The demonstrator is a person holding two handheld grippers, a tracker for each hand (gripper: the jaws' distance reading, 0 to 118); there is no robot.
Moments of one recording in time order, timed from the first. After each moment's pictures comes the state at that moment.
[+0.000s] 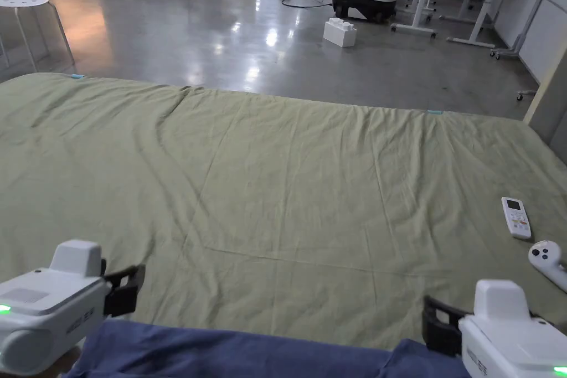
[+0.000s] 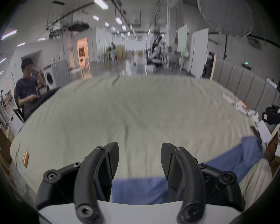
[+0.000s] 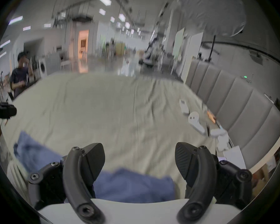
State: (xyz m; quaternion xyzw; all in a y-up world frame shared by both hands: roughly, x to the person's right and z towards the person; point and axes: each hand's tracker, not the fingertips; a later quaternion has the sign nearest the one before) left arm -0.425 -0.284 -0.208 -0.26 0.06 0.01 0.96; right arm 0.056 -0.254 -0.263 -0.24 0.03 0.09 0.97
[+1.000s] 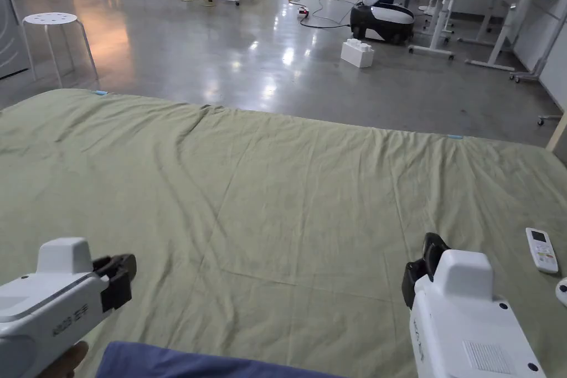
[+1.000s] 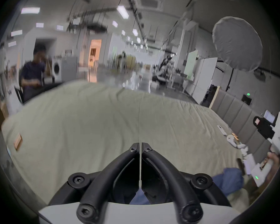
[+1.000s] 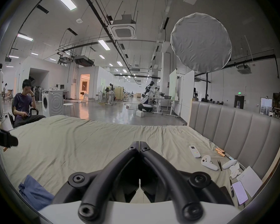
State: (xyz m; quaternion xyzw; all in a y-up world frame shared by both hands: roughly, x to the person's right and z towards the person) left arm -0.470 -0.274 -0.191 -0.25 0.07 0.15 0.96; right arm -0.033 -0.219 -0.270 -0.03 0.04 0.07 1.00
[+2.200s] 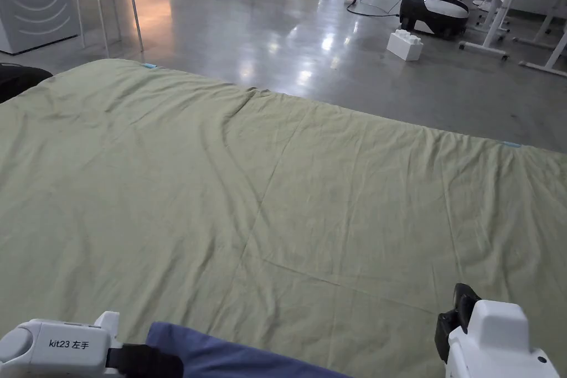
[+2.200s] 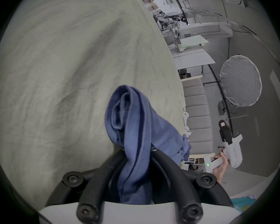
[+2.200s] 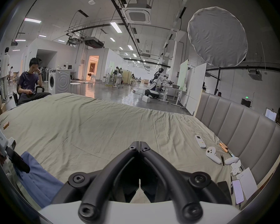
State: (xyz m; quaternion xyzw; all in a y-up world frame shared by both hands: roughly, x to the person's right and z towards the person) left arm -0.577 -0.483 -0.209 -0.45 -0.16 0.47 0.75; right arm -0.061 -0.257 -0.272 -0.11 0.07 0.13 0.98
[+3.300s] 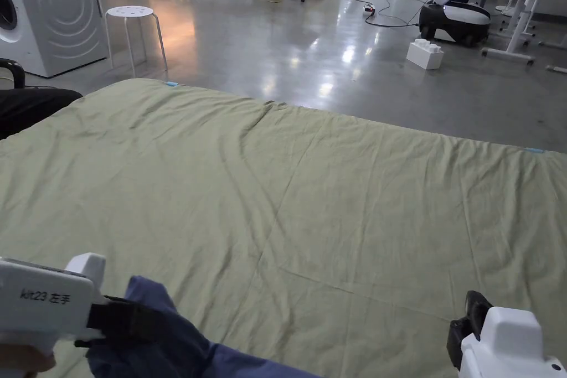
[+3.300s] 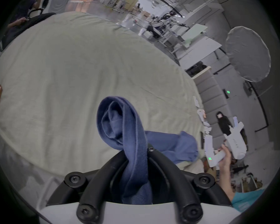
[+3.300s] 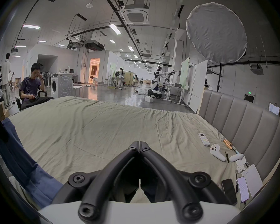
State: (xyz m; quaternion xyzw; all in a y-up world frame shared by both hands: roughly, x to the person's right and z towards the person) left arm -0.545 -0.273 -0.171 -0.44 -0.09 0.30 0.84; right arm -0.046 -0.261 -0.271 -0.11 0.09 0.11 0.98
